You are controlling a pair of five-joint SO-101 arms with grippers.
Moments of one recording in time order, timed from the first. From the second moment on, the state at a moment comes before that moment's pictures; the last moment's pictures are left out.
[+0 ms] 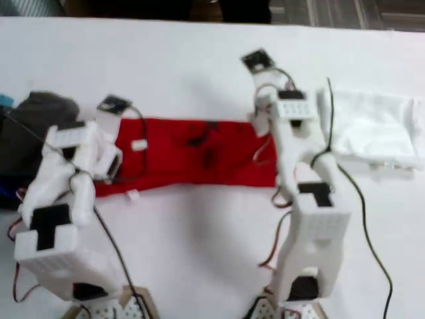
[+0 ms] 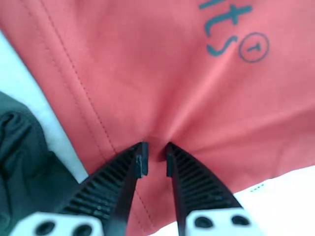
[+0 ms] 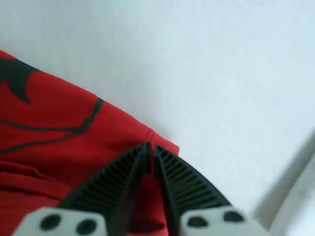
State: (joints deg) left arm -18.0 12.0 24.6 59.6 -28.2; right arm -6.2 29.8 -11.3 57.8 25.7
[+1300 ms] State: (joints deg) left arm -18.0 11.9 24.8 59.6 -28.2; right arm 11.0 45.9 -36.1 63.7 35.3
